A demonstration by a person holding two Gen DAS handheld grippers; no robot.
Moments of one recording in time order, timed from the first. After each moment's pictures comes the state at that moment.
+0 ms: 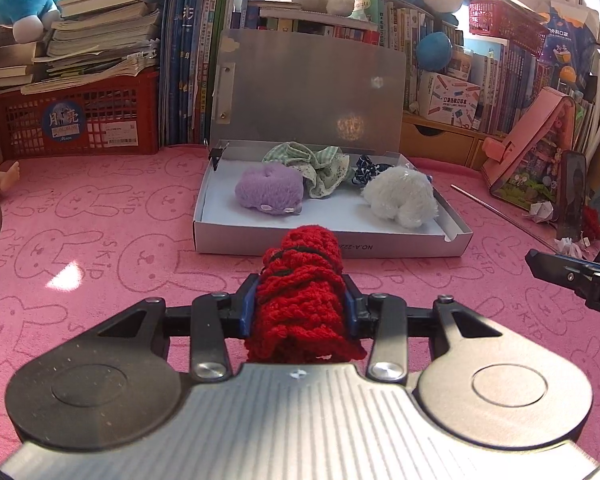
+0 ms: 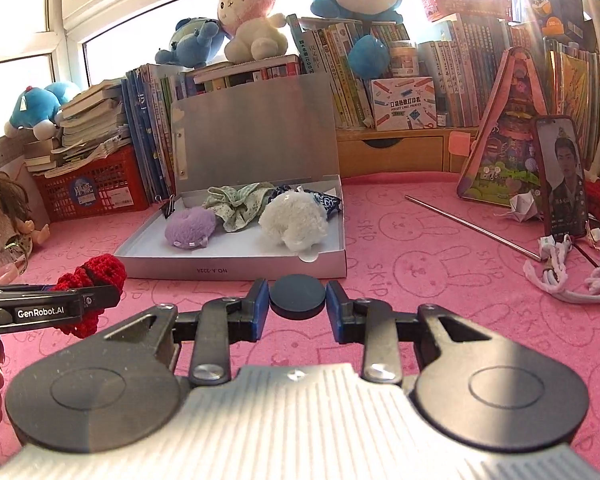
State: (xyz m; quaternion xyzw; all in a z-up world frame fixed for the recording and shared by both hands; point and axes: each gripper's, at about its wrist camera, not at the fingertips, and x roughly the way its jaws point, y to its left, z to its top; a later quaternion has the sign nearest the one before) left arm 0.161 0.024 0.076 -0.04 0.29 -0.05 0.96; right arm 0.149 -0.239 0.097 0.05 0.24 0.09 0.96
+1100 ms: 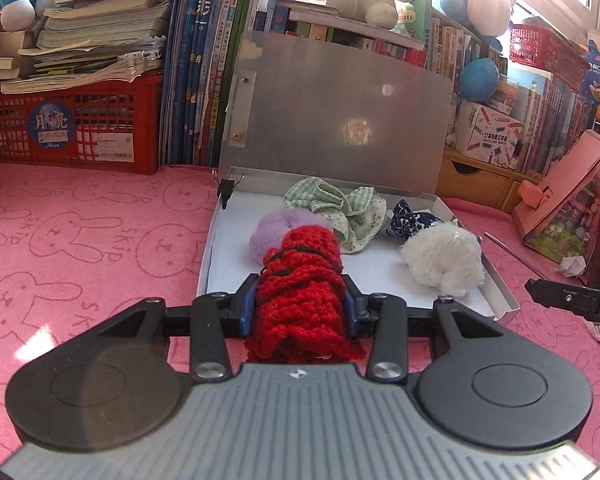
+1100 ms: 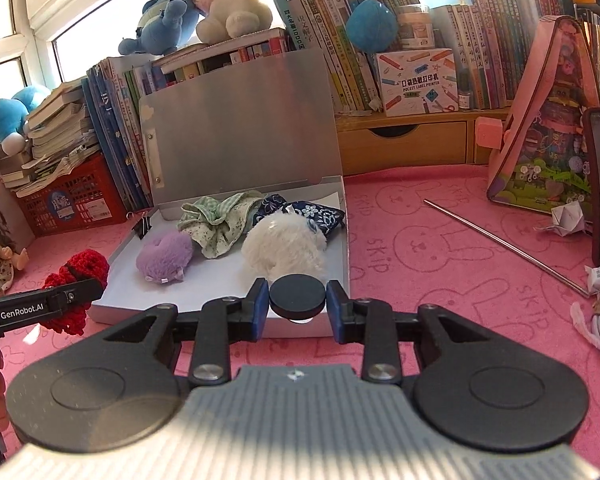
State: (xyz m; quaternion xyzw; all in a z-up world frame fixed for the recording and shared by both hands) left arm 0.256 0.048 0.078 -0.08 0.28 -0.04 0.96; right arm 0.255 -0.243 0.095 0.08 0.30 0.10 0.95
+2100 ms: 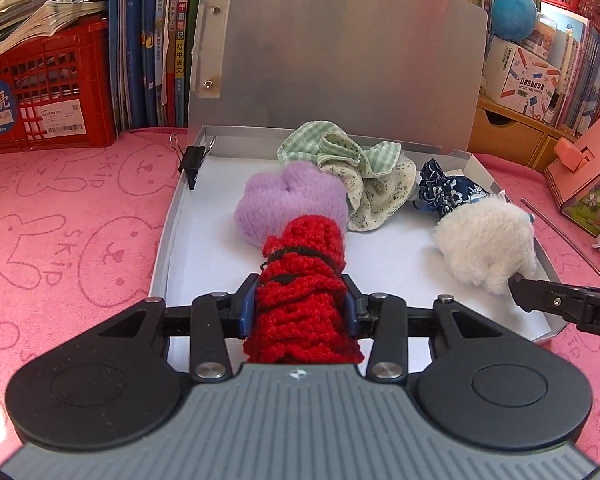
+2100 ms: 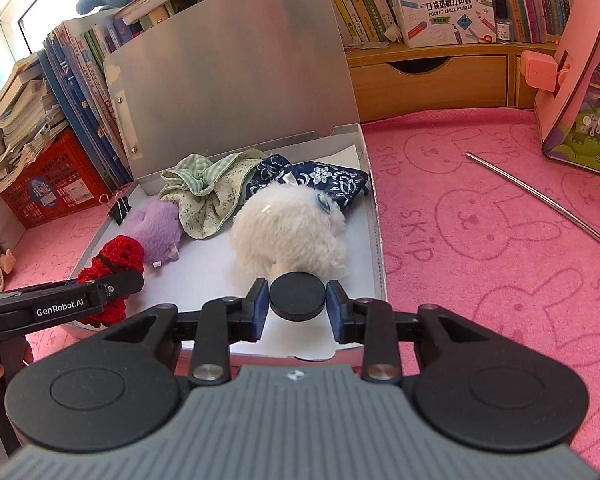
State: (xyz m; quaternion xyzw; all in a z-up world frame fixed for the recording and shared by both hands) left arm 0.354 0.039 0.045 -0.05 0.37 -0.05 0.93; right arm 0.335 -0.225 0.062 0.10 0.38 0.12 0.91
